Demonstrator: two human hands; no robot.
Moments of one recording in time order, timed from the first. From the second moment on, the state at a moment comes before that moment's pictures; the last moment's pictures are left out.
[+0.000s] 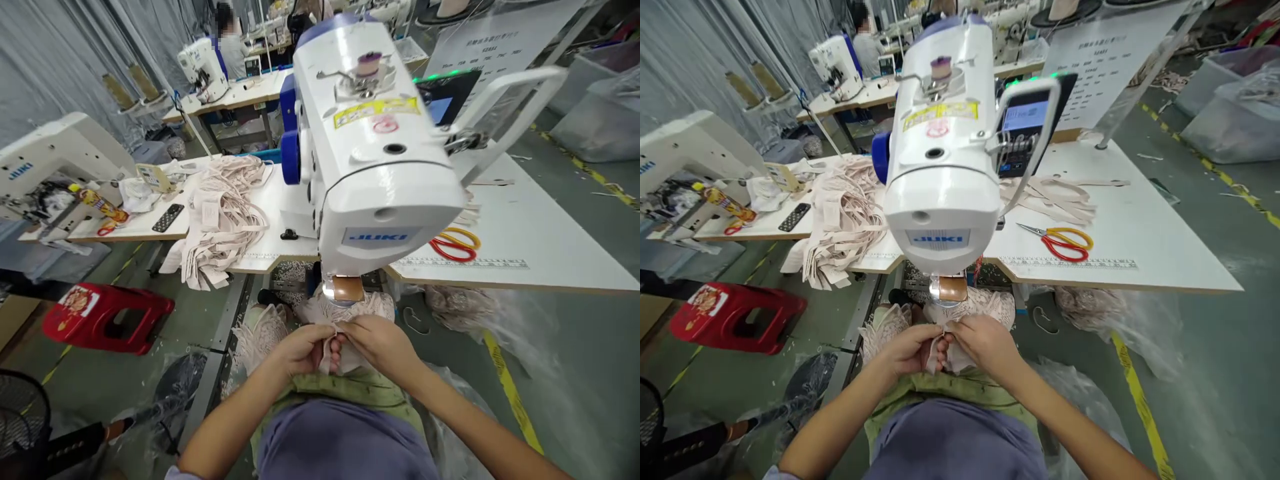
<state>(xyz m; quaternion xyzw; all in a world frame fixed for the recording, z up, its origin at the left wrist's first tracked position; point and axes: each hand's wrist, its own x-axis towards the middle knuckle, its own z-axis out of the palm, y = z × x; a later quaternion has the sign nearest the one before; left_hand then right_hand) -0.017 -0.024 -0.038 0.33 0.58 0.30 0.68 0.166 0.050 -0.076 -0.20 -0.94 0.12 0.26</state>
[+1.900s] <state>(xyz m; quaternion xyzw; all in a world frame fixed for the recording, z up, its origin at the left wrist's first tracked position) -0.025 -0.038 -0.027 0.29 0.59 0.42 0.63 0.209 0.029 -0.032 -0.31 -0.90 0.26 0.13</state>
